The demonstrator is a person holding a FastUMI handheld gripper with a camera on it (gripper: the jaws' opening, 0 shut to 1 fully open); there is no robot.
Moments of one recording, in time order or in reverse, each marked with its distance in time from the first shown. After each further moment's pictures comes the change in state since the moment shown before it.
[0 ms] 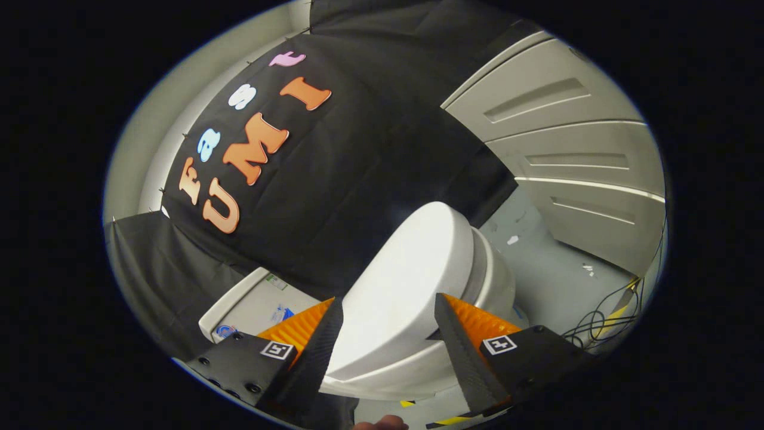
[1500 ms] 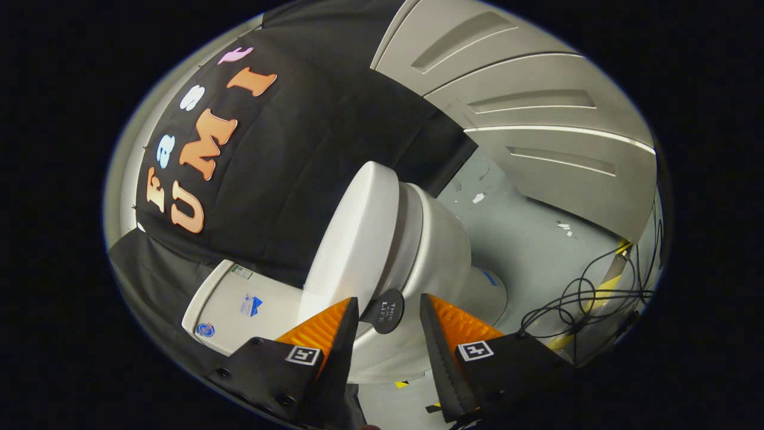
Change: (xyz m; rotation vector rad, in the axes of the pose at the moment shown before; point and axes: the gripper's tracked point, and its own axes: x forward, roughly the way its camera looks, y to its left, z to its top) arm 0.006 -0.075 -0.023 0.137 0.155 -0.111
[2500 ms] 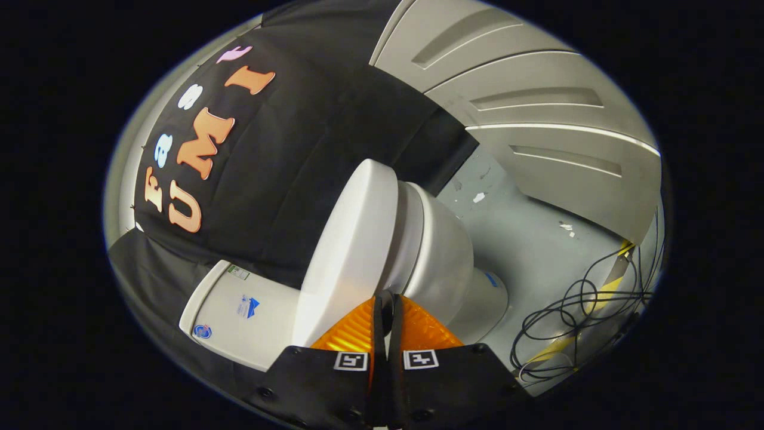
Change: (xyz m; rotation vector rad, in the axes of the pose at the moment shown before) arm 0.010 -0.005 -0.002 -0.001 0.028 0.002
